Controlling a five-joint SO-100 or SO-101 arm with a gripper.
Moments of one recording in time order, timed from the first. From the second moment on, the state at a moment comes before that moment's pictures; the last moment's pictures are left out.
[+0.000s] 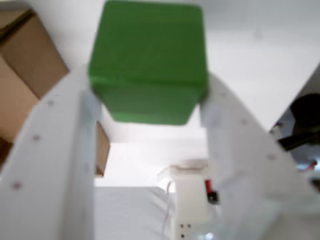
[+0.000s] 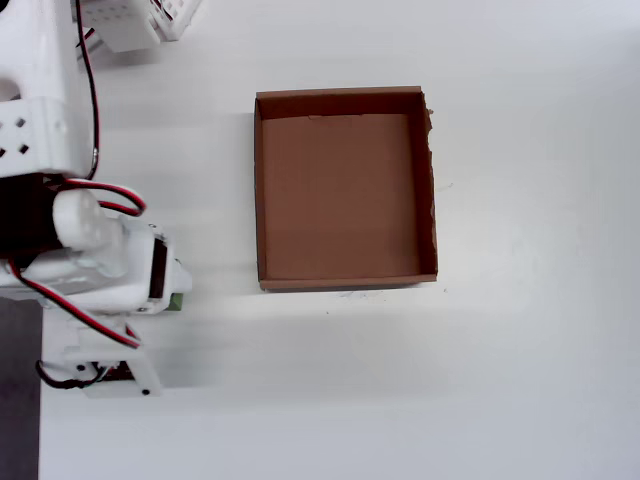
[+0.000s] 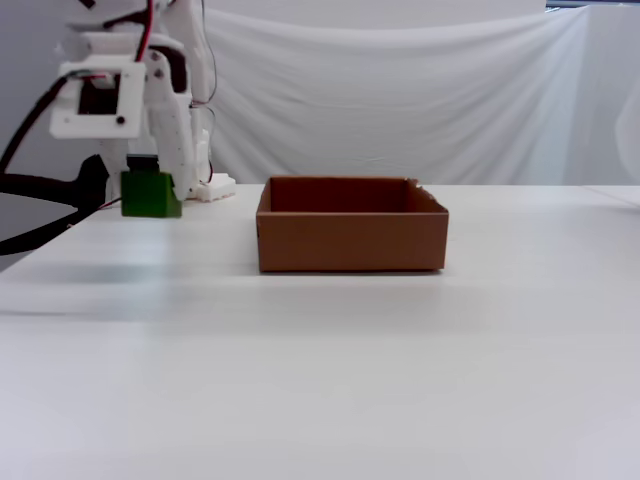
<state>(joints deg) -2.4 75.0 74.5 69.3 -74.3</state>
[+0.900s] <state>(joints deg) -33.8 78.7 78.0 70.4 -46.1</state>
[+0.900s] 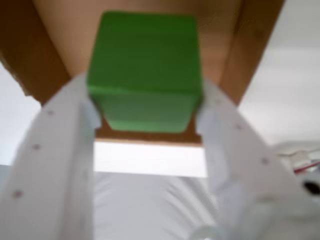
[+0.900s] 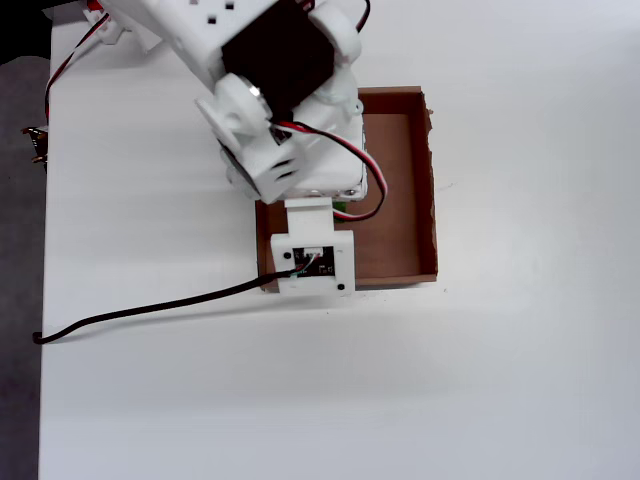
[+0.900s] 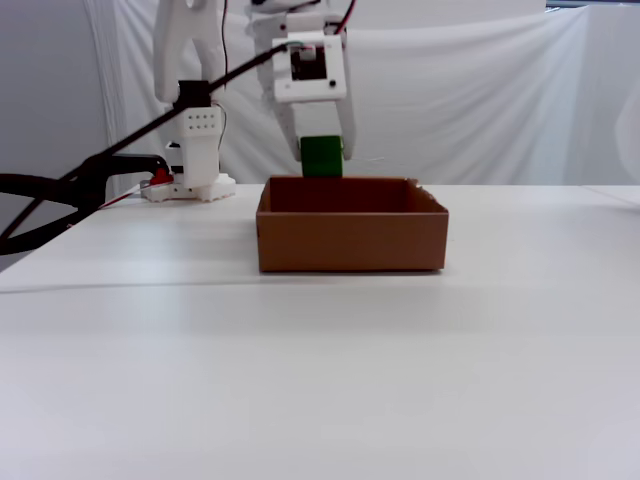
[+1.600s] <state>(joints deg) -35.9 70.1 84.6 57.9 -45.4</state>
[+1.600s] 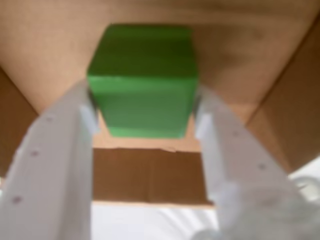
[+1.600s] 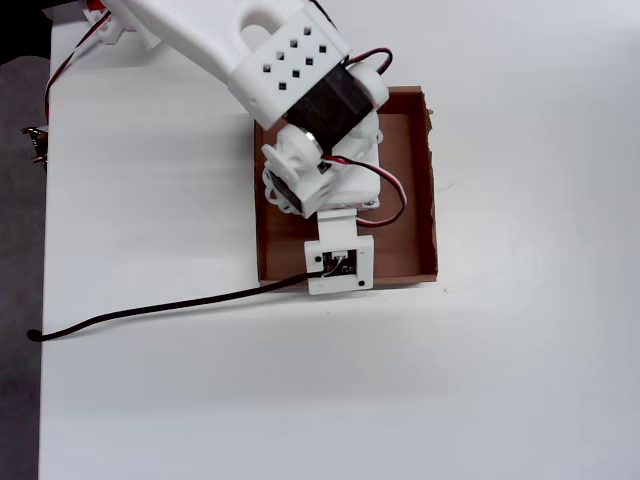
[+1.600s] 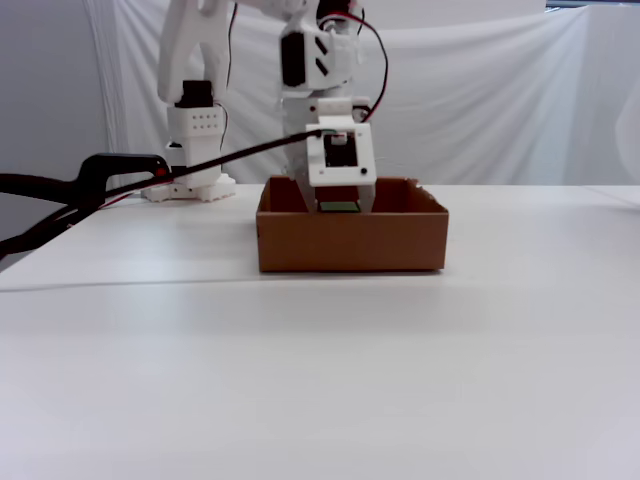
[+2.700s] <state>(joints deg) -14.7 102.6 99.0 61.6 -66.5</state>
